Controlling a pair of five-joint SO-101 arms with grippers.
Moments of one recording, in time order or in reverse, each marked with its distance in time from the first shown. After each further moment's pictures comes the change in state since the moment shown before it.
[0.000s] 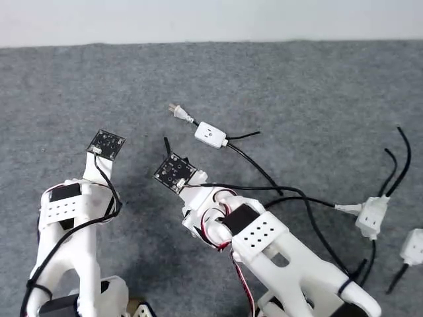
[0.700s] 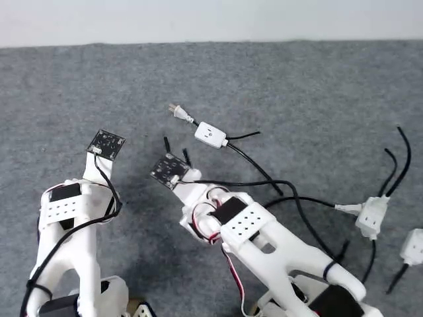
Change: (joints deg) left arm 0.0 0.0 0.0 0.0 0.0; right arm -0.3 8.9 -3.6 1.4 -4.8
